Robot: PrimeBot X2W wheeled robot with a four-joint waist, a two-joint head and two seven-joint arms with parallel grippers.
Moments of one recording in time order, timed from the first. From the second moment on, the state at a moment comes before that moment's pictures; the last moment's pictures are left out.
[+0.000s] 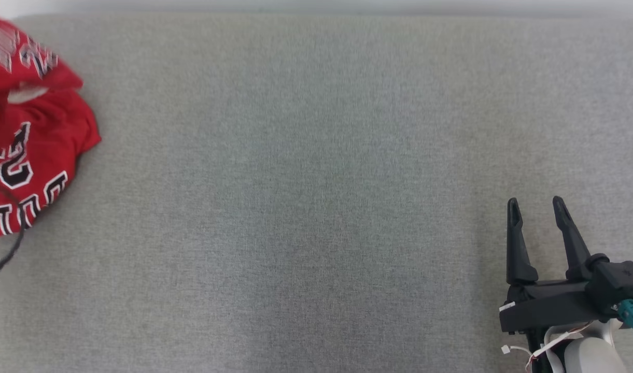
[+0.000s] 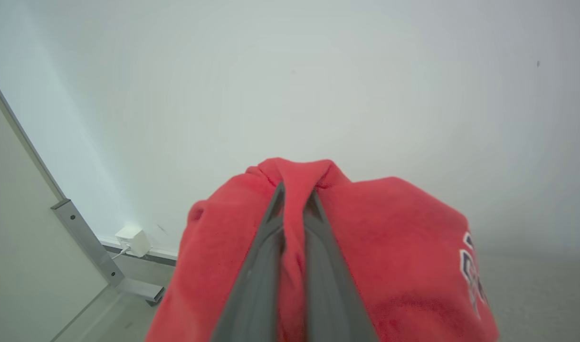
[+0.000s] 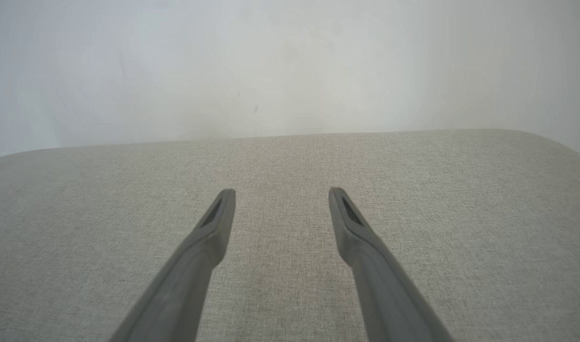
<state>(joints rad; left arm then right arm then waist) -0.96 0.48 0.02 0.76 -0.34 -0.10 -0.18 -0.16 -0.05 -0.07 0.09 0.10 0.13 -0.19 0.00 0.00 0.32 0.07</state>
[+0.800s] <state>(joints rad) -0.95 0.22 -0.23 0.29 -0.35 -0.10 -0.04 -0.12 -0.05 -0.02 0.22 0.20 0.13 -0.26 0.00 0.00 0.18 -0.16</state>
